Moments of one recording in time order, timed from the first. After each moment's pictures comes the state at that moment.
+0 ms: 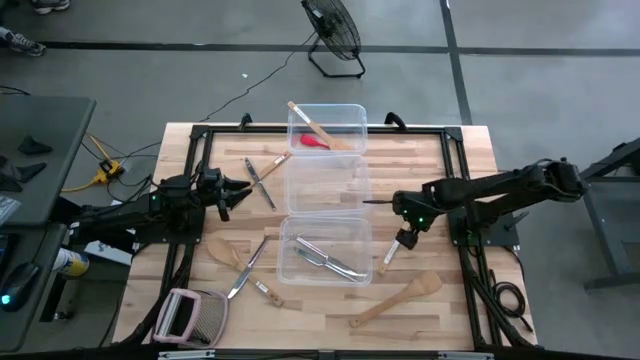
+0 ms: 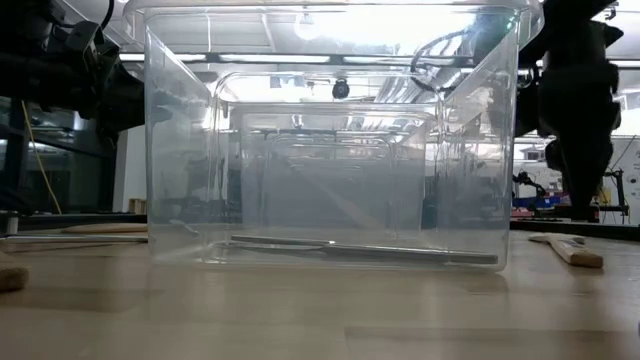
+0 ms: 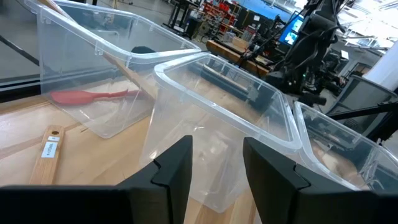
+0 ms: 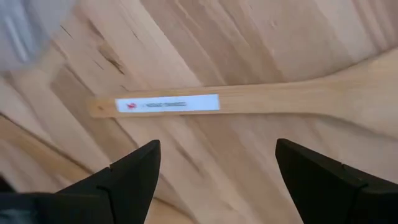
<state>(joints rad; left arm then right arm) 0.21 0.01 0.08 -0.13 -0.11 -0.42 -0.01 1.19 0.64 -0.78 -0.24 0.73</state>
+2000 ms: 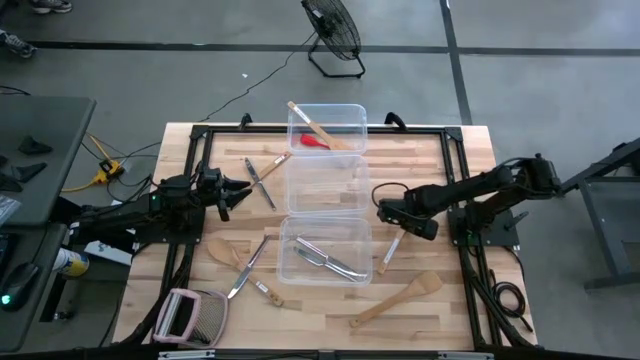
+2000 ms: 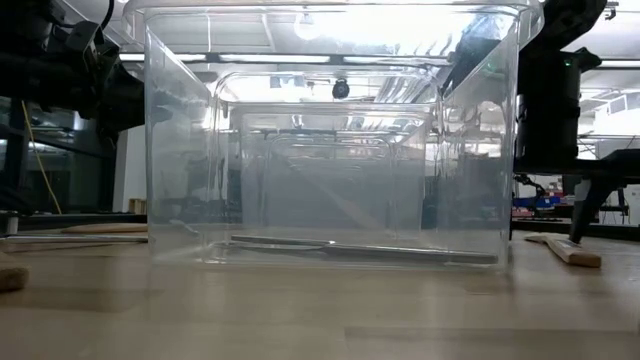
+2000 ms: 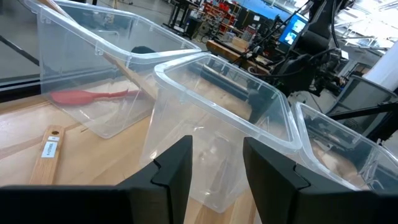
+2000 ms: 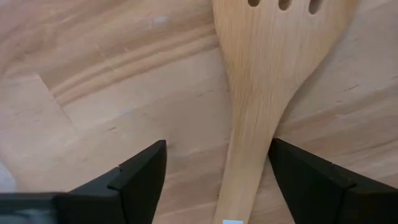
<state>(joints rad) 0.21 0.01 0.08 -0.13 -0.11 -0.42 0.01 1.47 0.64 -0.63 0.02 2.02</state>
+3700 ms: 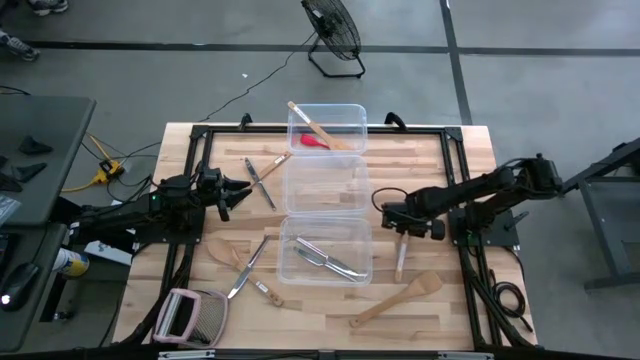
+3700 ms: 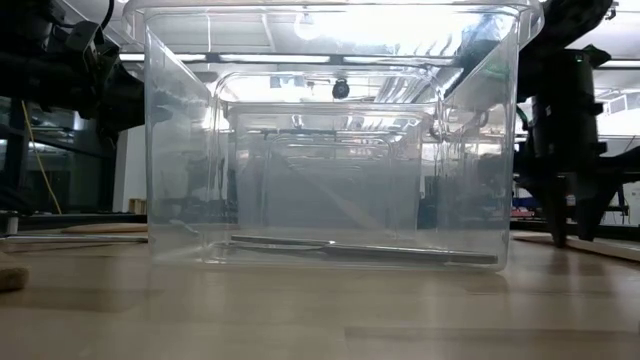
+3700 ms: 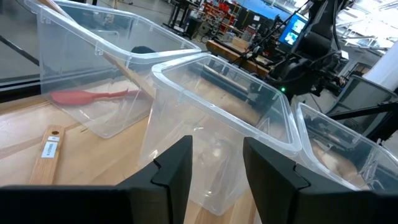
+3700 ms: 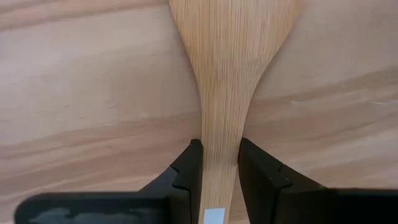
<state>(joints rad) 0.21 0.01 0.08 -0.13 -0.11 -0.42 0.04 1.43 0.64 -0.77 -0.06 1.84</state>
